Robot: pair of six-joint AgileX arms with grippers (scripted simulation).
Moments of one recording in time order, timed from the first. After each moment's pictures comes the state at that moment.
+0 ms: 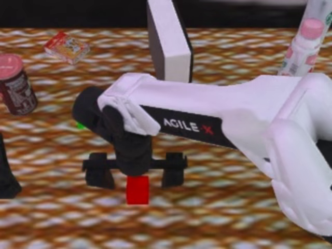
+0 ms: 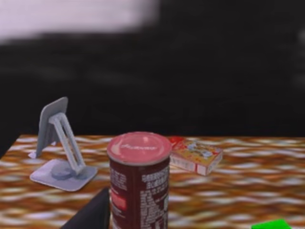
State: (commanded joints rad) left arm 0.00 0.00 0.00 0.00 0.00 0.00; right arm 0.93 2.47 2.00 -1.07 0.03 0.94
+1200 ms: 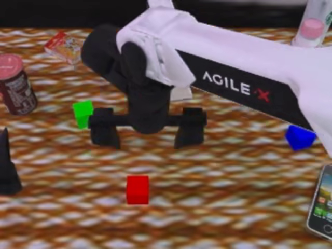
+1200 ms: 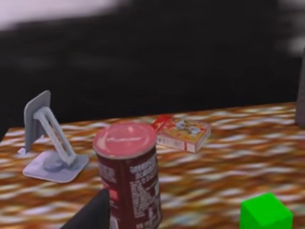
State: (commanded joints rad) left arm -0.03 0.15 0.14 -0.09 0.03 0.09; right arm 0.87 2.28 2.06 -1.23 0.08 0.86
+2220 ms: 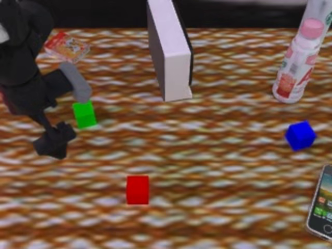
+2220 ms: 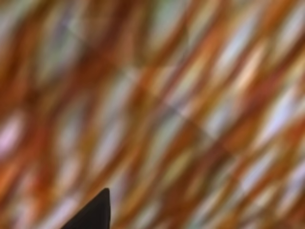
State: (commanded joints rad) left arm -0.19 1.87 1.40 -1.13 0.09 0.83; right arm 0.24 0.58 0.55 -0.42 0.14 0.20
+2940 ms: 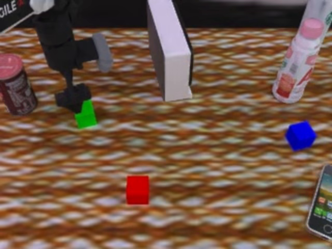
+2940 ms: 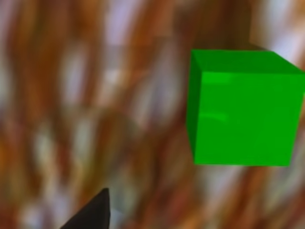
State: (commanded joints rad) left arm -0.21 2.39 2.06 -1.24 0.01 1.07; right arm 0.01 0.00 0.00 0.00 0.00 0.00
